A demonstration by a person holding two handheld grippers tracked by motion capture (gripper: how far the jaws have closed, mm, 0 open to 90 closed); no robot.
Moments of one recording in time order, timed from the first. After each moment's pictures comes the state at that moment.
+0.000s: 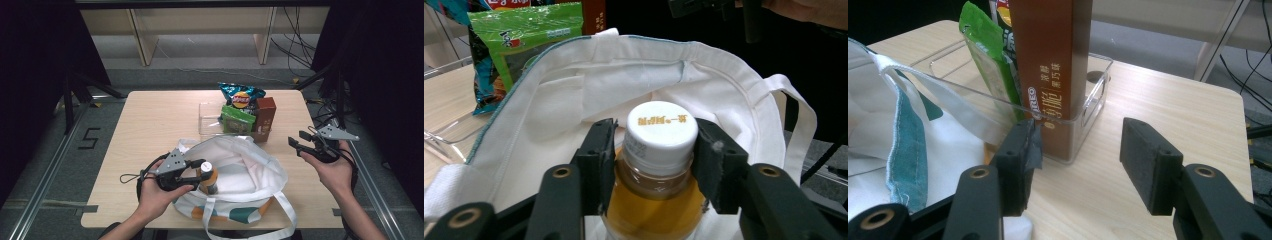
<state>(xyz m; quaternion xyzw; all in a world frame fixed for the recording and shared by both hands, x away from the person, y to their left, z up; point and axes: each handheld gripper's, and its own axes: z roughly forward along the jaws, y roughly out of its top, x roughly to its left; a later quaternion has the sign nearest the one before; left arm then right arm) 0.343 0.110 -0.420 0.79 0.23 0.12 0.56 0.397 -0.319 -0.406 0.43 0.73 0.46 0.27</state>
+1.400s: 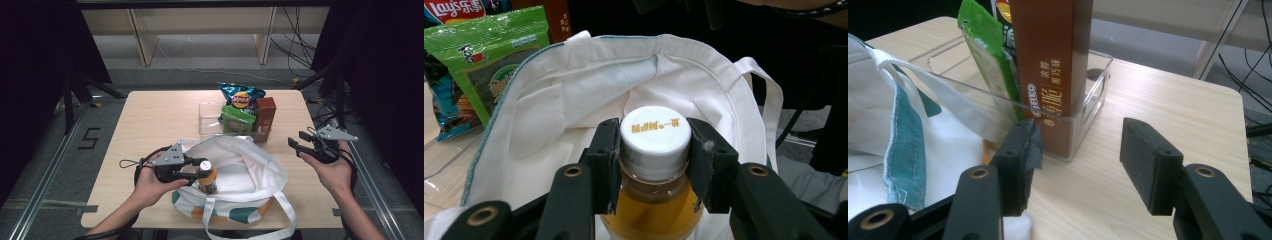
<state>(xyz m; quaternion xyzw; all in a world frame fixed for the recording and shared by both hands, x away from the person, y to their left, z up) 0.366 0.118 -0.414 0.82 0.15 0.08 0.55 0.396 -0.317 -0.408 0.43 0.73 0.45 0.27</state>
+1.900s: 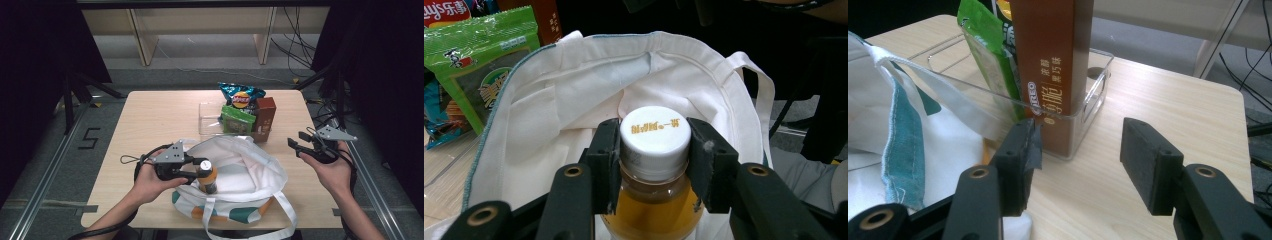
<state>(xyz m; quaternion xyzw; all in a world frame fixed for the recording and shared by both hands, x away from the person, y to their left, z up) 0.372 0.118 -0.413 0.82 0.13 0.06 0.55 0.396 -0.315 -0.409 0.44 0.73 0.45 0.27</state>
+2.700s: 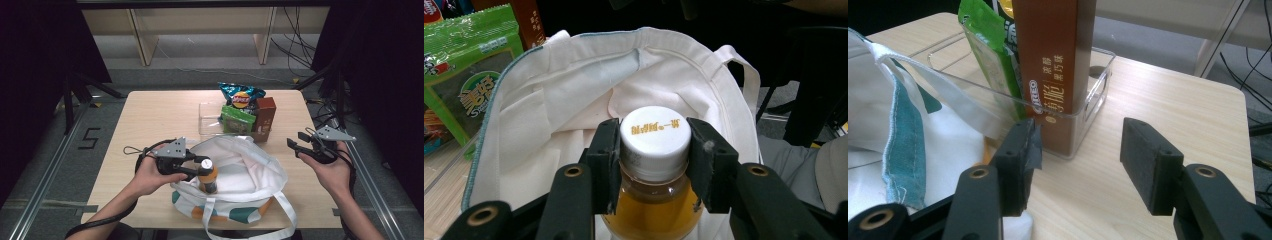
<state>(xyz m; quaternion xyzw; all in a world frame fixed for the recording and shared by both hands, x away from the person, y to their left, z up) 0.387 0.117 -0.409 0.84 0.09 0.04 0.54 0.398 -0.316 -0.409 0.42 0.74 0.45 0.29</state>
